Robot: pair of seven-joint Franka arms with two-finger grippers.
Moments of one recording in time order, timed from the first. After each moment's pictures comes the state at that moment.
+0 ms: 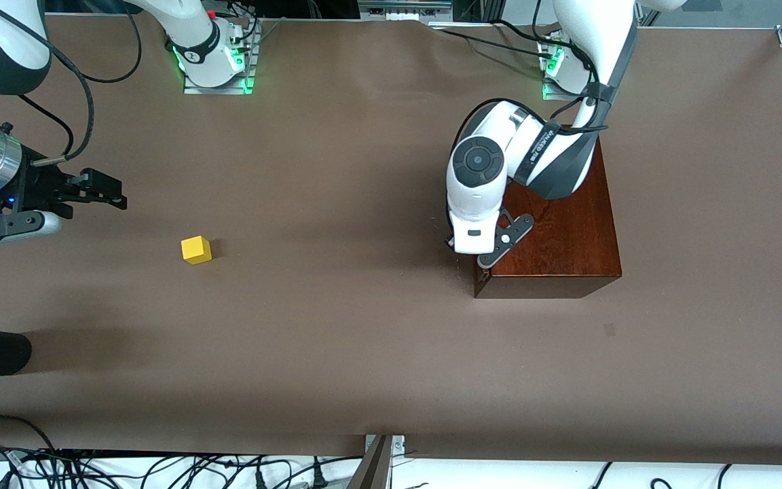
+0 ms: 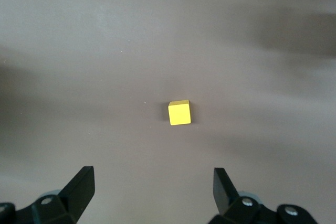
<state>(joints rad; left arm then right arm) -0.63 0.52 0.06 -1.57 0.03 1.98 -1.35 0.46 0.22 -0.46 -1.47 0.17 1.60 -0.16</state>
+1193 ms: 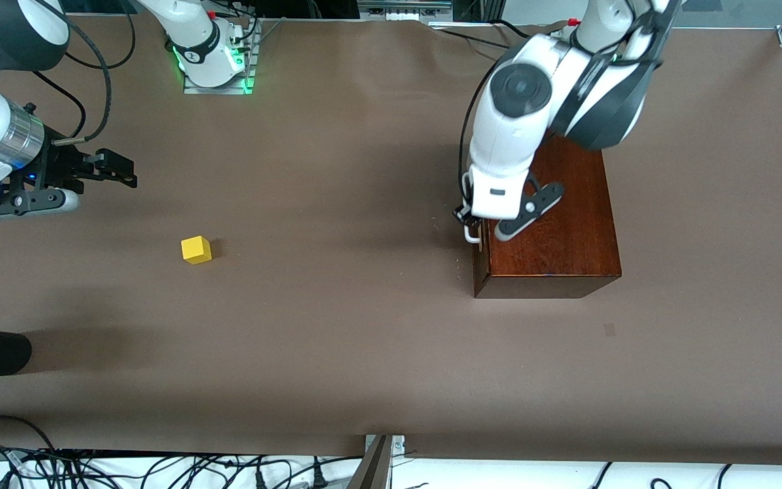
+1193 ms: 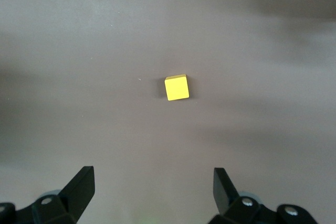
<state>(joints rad) -0.56 0.30 0.00 -1.57 0.03 1.90 -1.24 -0.01 0.07 0.09 -1.66 0.04 1.64 -0.04</state>
